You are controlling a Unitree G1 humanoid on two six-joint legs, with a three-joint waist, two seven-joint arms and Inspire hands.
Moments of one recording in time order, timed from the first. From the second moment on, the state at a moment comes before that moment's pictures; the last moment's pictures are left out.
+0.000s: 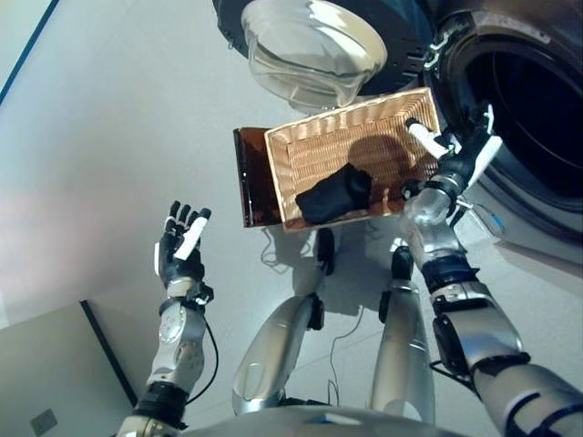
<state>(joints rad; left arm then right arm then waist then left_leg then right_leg) 0.02 0.19 -0.13 0.27 -0.77 -0.38 0.25 -0.72 -0.40 0.13 0.73 0.07 -0.11 -0.76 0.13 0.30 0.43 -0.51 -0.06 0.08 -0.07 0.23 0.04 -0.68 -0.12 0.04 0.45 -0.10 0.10</state>
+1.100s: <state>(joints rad) -0.01 0.17 -0.08 0.27 -0.71 -0.39 0.22 -0.92 -0.57 0.73 0.94 -0.93 0.09 -0.40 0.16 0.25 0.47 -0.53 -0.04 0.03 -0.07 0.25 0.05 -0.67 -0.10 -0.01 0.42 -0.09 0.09</state>
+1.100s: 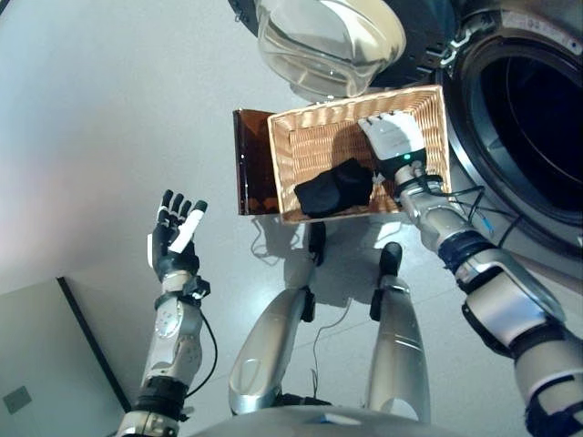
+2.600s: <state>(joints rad) -0.03 0.16 -0.08 0.27 -0.70 -0.40 0.24 -0.98 -0.55 0.95 1.02 -1.09 0.06 -0.32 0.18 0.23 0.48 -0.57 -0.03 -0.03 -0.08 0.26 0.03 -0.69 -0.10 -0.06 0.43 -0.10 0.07</state>
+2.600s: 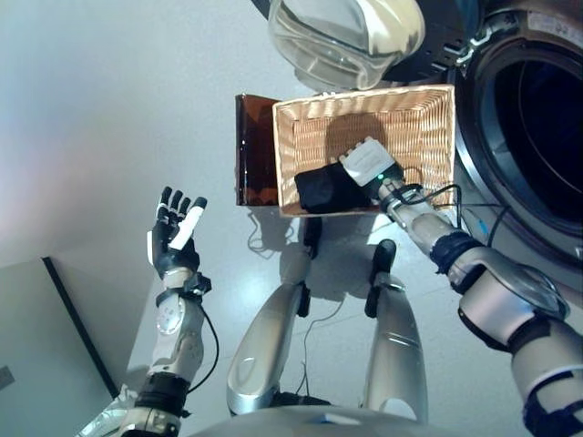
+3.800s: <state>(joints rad) -0.03 0.17 -0.08 0.23 -0.68 -0.42 0.25 -1.14 -0.50 0.93 1.17 -1.09 0.09 -0.37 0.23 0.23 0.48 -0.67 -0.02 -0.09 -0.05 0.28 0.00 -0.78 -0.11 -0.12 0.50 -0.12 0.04</state>
